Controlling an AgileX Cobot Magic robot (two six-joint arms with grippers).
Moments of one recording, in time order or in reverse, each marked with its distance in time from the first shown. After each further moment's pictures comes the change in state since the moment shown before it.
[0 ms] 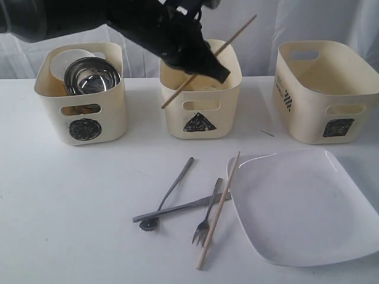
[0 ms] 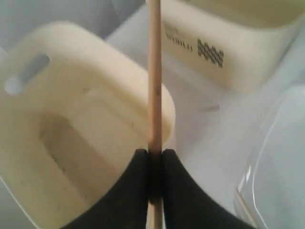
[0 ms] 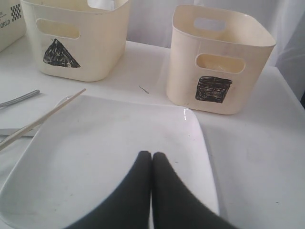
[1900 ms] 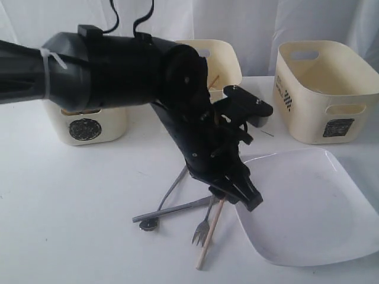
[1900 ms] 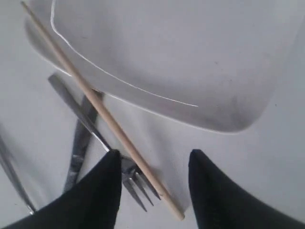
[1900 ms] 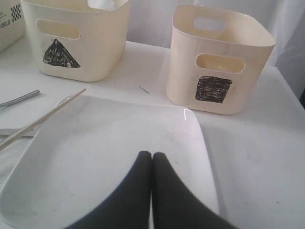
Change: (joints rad) left arm -0.232 -0.010 0.235 -0.100 0.308 -0.052; right arm 0.000 0.000 0.000 0.000 0.000 0.000
